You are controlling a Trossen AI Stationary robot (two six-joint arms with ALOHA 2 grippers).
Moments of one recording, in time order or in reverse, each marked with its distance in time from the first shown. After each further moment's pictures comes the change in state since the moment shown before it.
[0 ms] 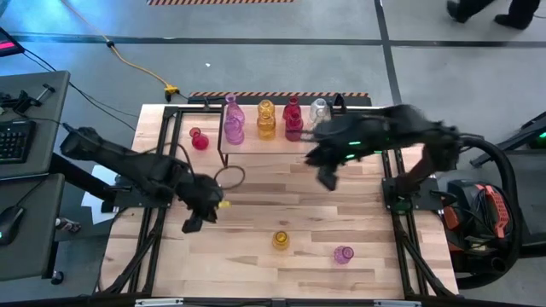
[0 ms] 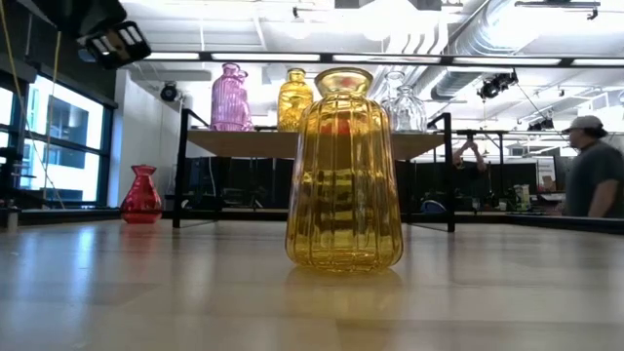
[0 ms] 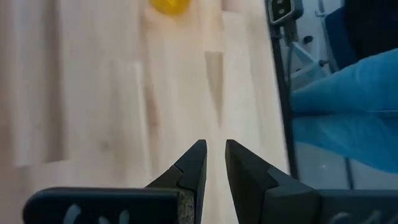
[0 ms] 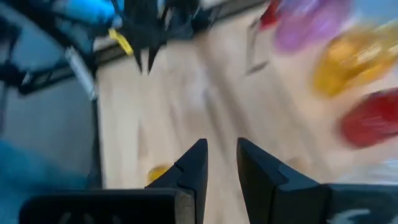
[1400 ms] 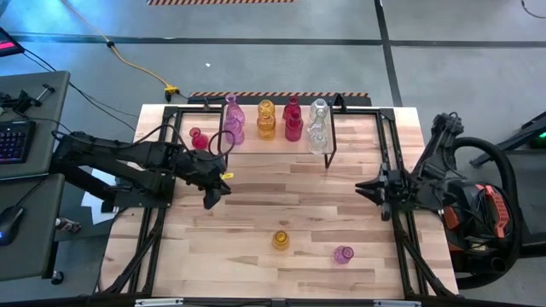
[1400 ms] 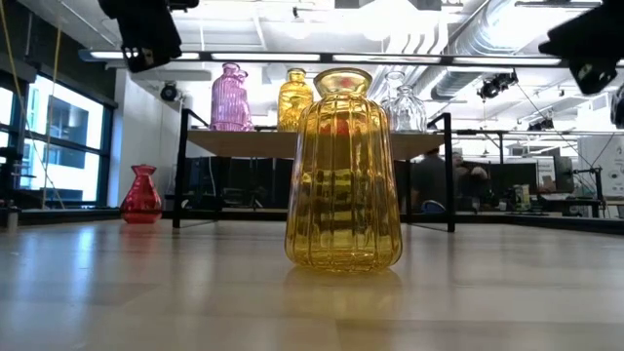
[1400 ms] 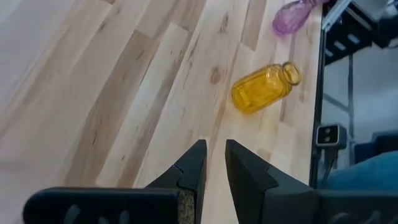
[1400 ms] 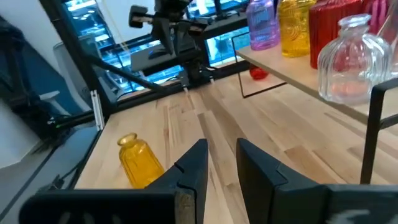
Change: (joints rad) left arm 0.213 -0.082 0.000 0.081 -0.192 -0.210; right arm 0.870 -1.367 -1.952 1.070 1.013 0.133
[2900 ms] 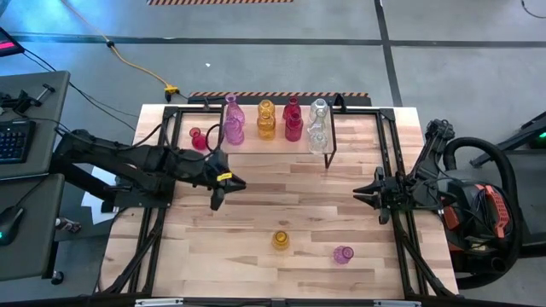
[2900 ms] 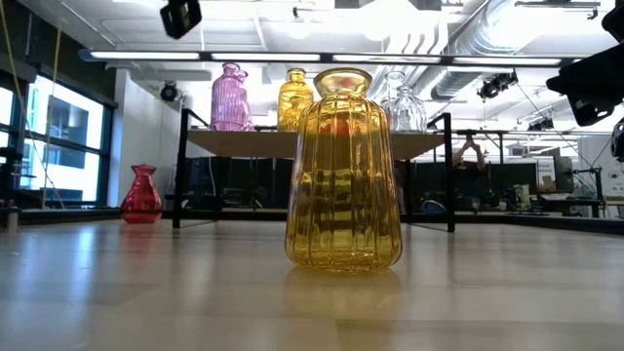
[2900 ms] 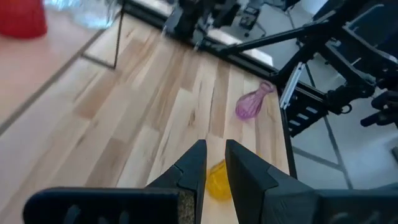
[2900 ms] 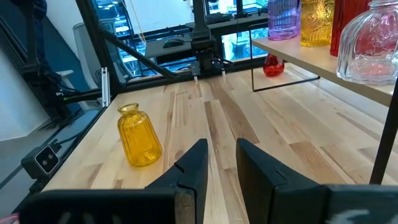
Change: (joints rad) left arm -0.083 0.000 0.000 0.350 -0.180 0.069; right arm -0.001 -0.229 -0.224 0.105 -0.069 -0.217
